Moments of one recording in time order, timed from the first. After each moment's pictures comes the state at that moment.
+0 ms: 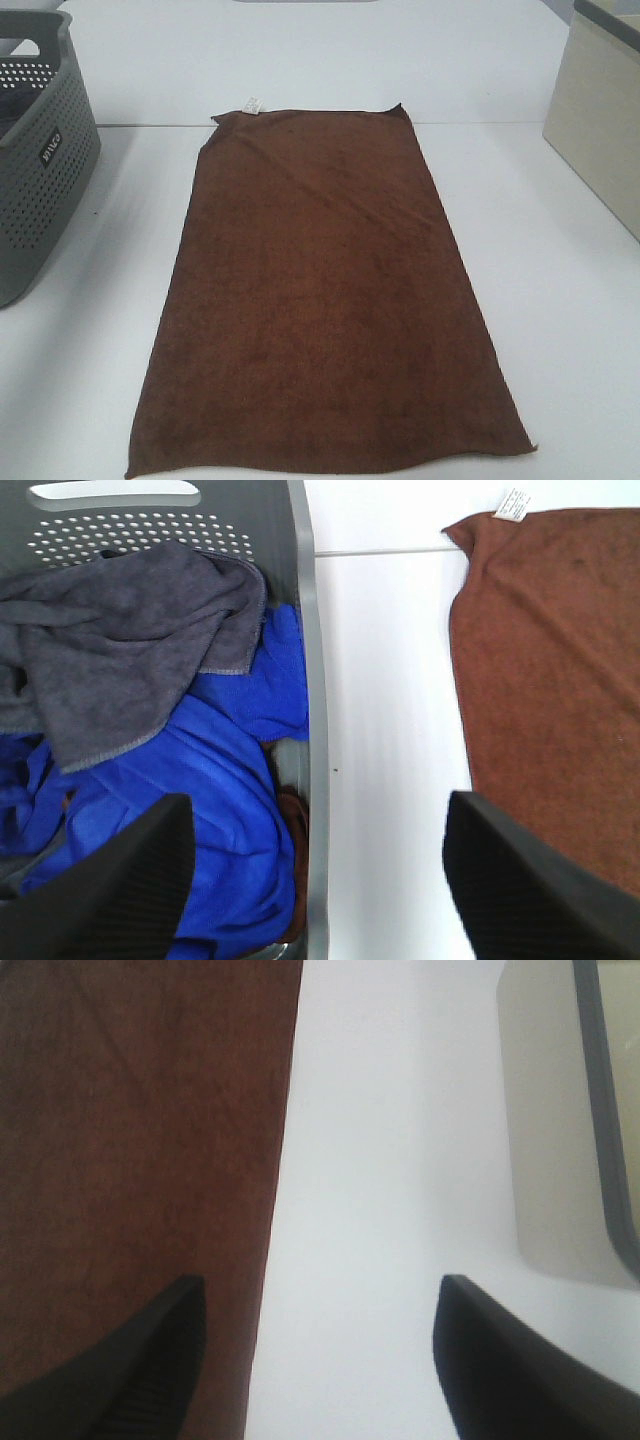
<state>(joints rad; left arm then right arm) -0.05 1.60 -1.65 0.05 1.01 -0.09 0.10 1.36 -1.53 0.13 1.22 -0.02</state>
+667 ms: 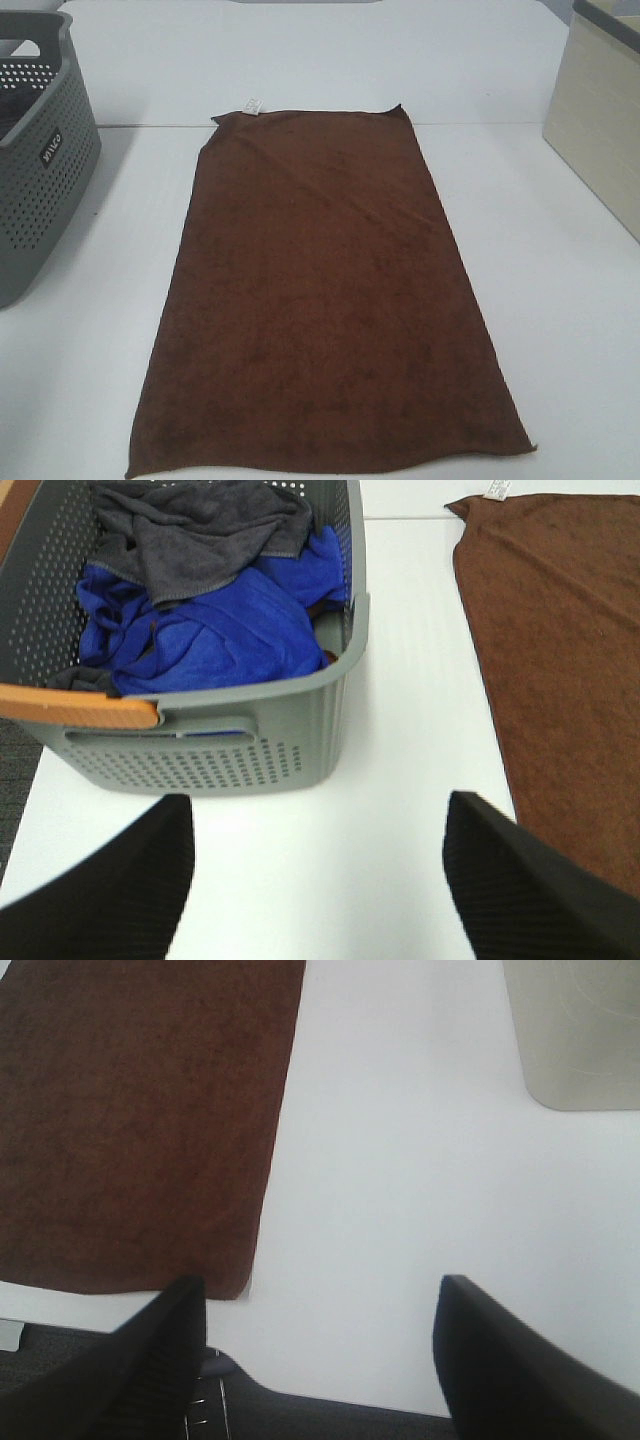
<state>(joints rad) -0.05 0.64 -0.79 0.10 0.86 -0.13 0.10 0.44 -0.77 0.13 1.17 -0.02</state>
